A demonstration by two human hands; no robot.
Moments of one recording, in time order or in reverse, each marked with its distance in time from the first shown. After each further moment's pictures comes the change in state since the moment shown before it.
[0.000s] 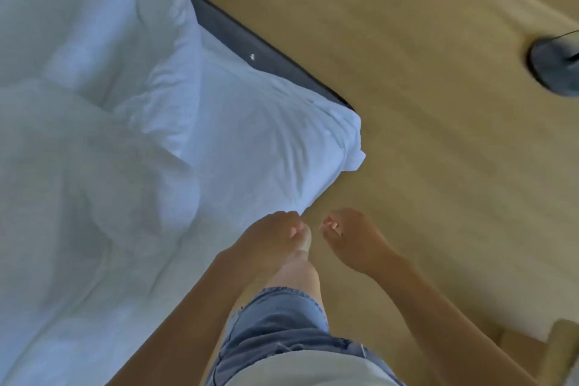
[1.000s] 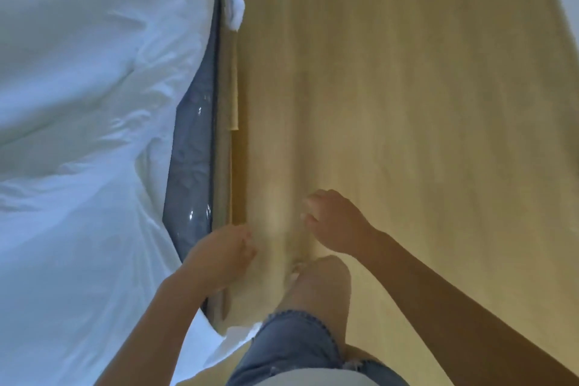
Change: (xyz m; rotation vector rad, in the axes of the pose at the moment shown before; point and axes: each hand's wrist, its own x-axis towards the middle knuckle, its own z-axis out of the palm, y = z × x) left_hand 0.506 0.124 -0.382 -0.603 0.407 -0.761; right_hand 0.661 -0.053 -0.488 -0.723 -0.470 -0.789
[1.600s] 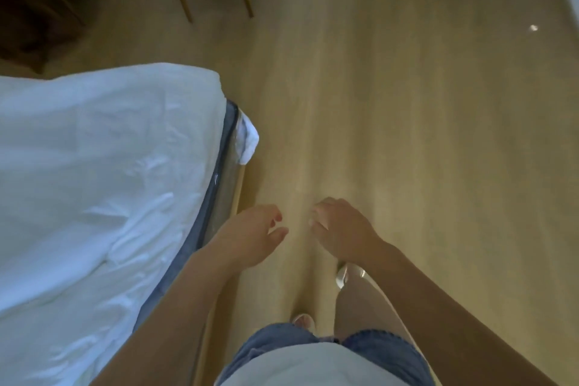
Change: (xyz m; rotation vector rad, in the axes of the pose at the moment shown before) left_hand 0.327 0.229 -0.369 0.002 0.250 0.104; right_hand 0.363 0.141 -0.364 -0.038 0.088 -0.186
